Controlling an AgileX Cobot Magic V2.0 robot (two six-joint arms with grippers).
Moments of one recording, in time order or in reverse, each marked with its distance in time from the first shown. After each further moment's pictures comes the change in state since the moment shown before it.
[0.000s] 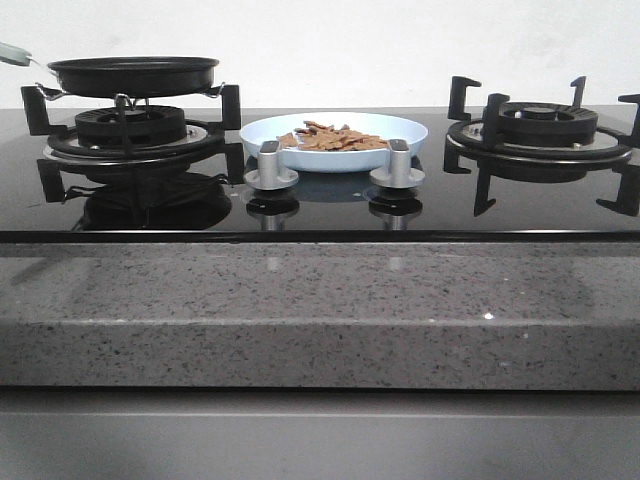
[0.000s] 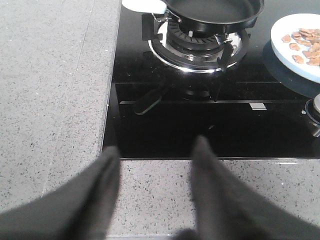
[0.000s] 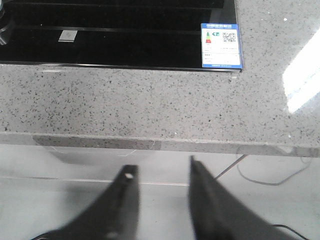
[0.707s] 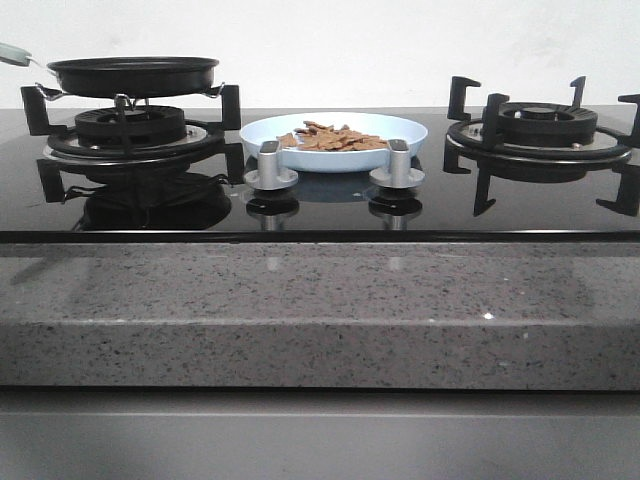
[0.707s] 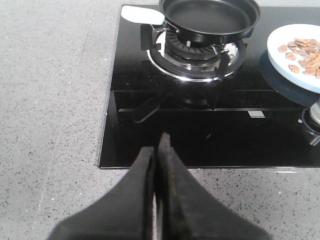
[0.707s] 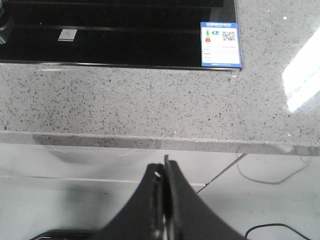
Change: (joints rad) left arm 0.000 0.000 0.000 -0.002 -0.027 0.000; right arm 0.000 0.000 0.000 0.000 0.002 0.000
